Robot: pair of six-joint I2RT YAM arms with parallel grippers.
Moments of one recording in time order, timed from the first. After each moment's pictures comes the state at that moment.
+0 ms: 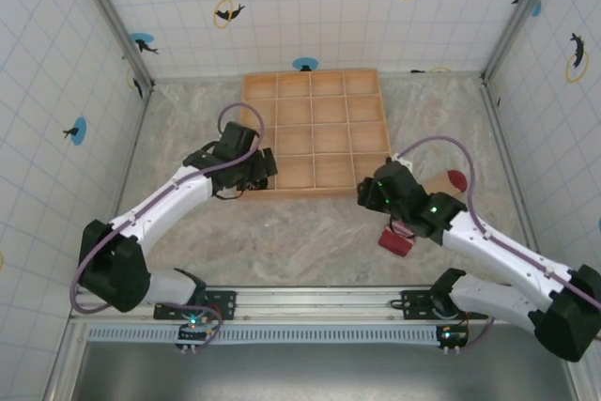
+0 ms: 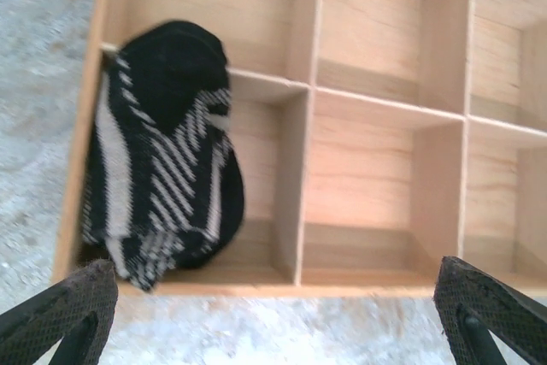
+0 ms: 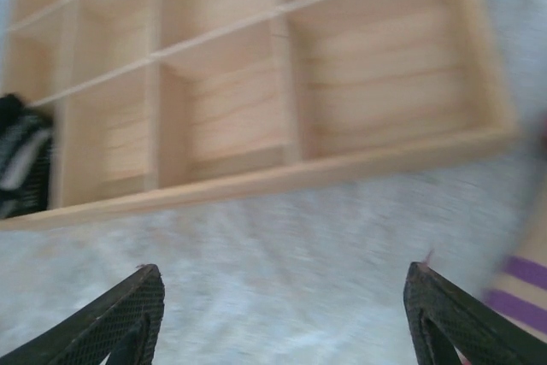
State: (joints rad) left arm -0.53 1.36 1.00 -0.62 -0.04 -0.67; right arm 0.76 0.98 0.70 -0.57 0.24 0.85
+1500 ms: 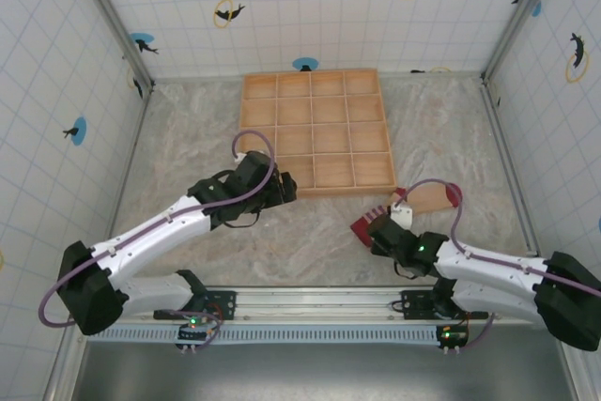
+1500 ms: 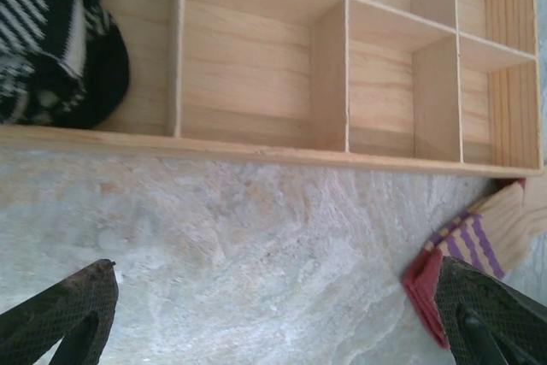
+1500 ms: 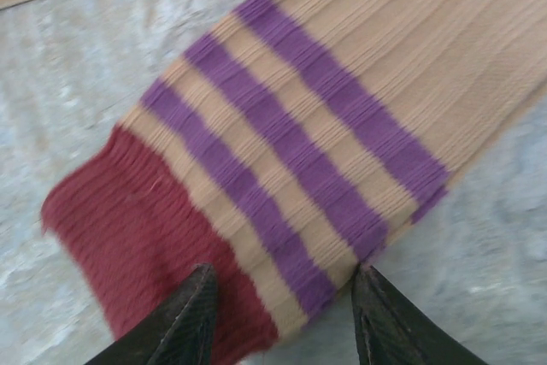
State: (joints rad) left arm -0.82 1.19 0.89 -0.61 -0.10 -0.90; right arm 1.02 1.00 0.31 -0.39 0.37 1.04
